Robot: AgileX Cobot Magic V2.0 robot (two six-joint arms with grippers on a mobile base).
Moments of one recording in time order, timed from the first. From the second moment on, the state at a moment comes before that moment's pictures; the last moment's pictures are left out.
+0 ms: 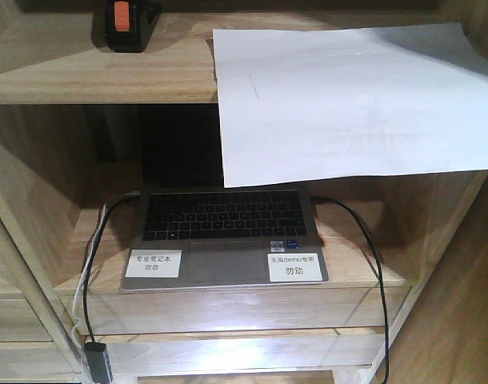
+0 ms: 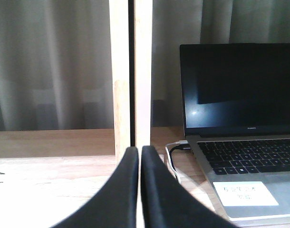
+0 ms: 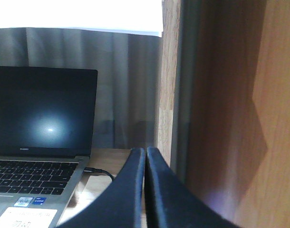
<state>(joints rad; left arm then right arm) -0.01 -0.01 0.03 -0.03 0.09 0.01 0.08 -0.01 0.03 -0.05 -0.01 0.04</state>
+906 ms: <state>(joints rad) -0.01 -0.01 0.03 -0.03 0.09 0.01 0.08 -0.01 0.03 -0.05 -0.01 0.04</state>
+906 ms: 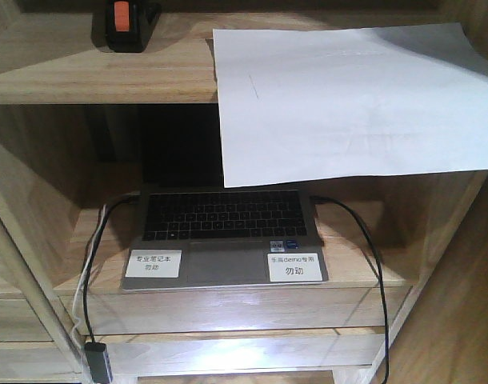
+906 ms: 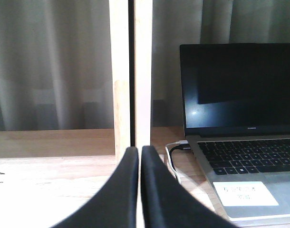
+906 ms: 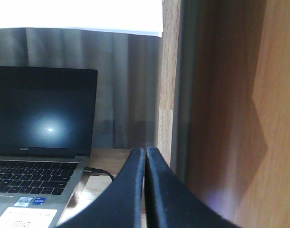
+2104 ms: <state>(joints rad) -0.01 0.45 -0.78 -0.02 0.42 -0.01 0.08 -0.01 0.03 -0.05 -0.01 0.04</state>
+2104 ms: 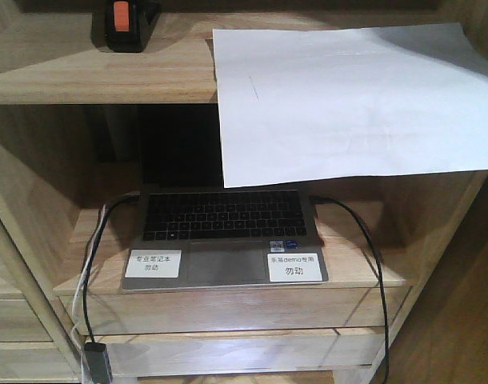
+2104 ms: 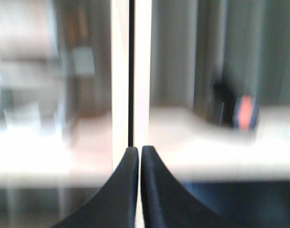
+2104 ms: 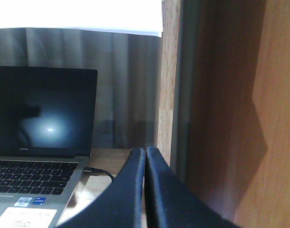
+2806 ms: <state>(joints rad) -0.01 0.52 -0.78 -0.02 0.46 -0.01 0.08 -0.01 0.03 -0.05 -0.01 0.04</state>
